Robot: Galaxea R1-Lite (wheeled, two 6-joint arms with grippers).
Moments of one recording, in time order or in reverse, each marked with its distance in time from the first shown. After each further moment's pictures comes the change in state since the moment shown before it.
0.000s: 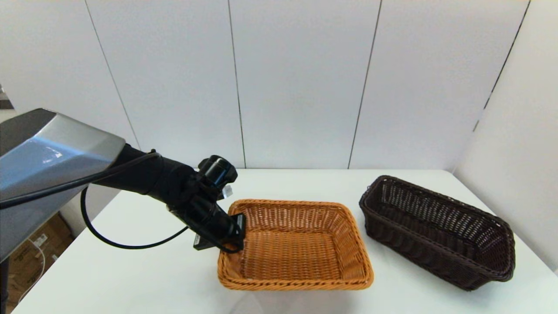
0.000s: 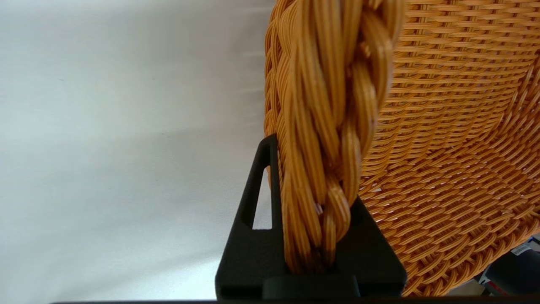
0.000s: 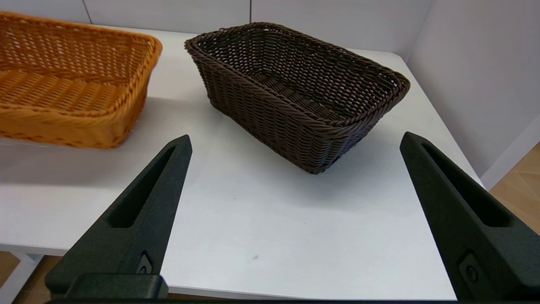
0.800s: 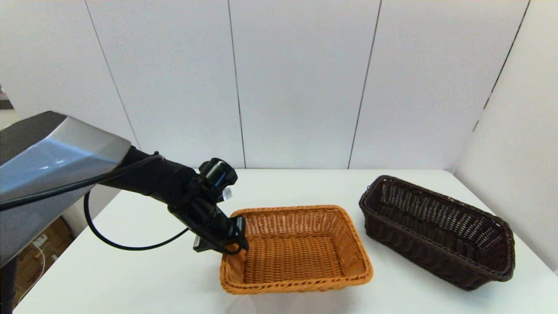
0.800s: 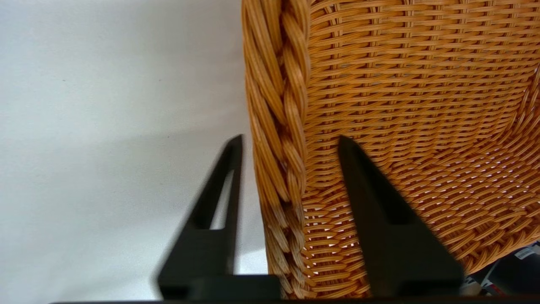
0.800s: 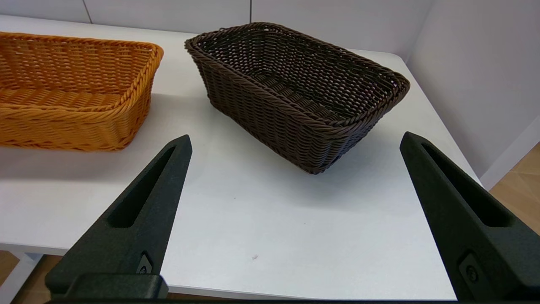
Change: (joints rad) left arm 0.009 0.016 -0.001 0.003 0.005 0.003; right arm 0.000 0.000 -0.001 0.001 0.000 -0.003
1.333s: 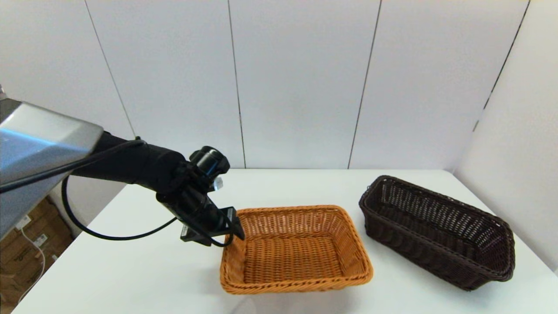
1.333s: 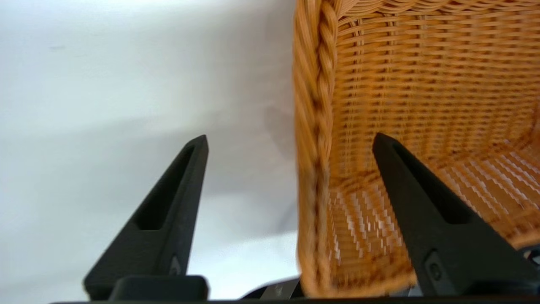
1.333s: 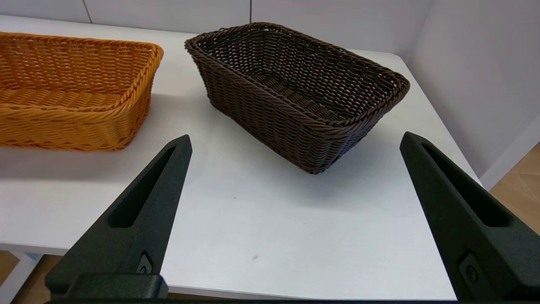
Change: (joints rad) left arm 0.033 -0.075 -0.053 0.124 0.094 0.047; right arm 0.000 0.000 0.000 0.000 0.001 0.000
